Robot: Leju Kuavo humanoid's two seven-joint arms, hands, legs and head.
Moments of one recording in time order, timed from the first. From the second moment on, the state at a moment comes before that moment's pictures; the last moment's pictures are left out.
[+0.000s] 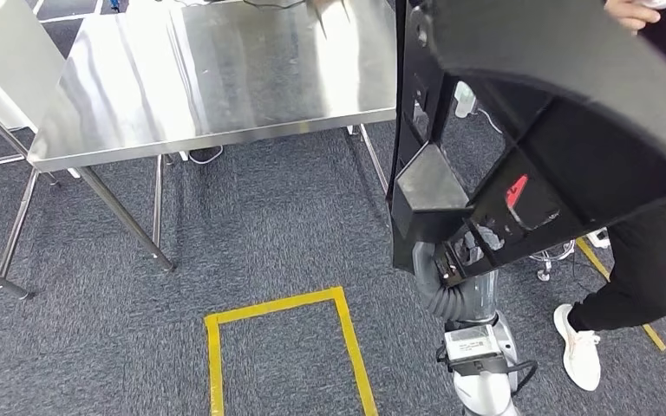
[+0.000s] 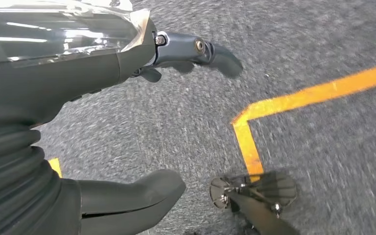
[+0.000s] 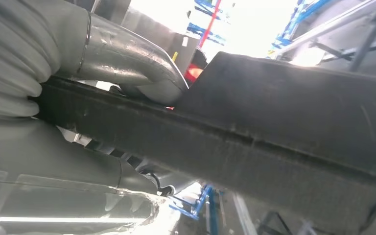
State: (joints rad) left arm -0.05 -0.06 -0.23 -0.17 0.12 0.26 -0.23; right arm 0.04 0.11 0.18 -1.92 0.39 -0.29 -0.48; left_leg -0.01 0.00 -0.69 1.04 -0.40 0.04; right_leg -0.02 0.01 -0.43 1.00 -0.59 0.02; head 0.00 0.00
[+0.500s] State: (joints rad) left arm -0.05 -0.07 -0.23 -0.17 0.12 0.26 -0.22; right arm 0.03 0.11 0.17 -1.91 0.38 -0.29 -0.49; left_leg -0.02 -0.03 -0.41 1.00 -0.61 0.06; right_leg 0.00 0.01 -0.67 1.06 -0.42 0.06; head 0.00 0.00
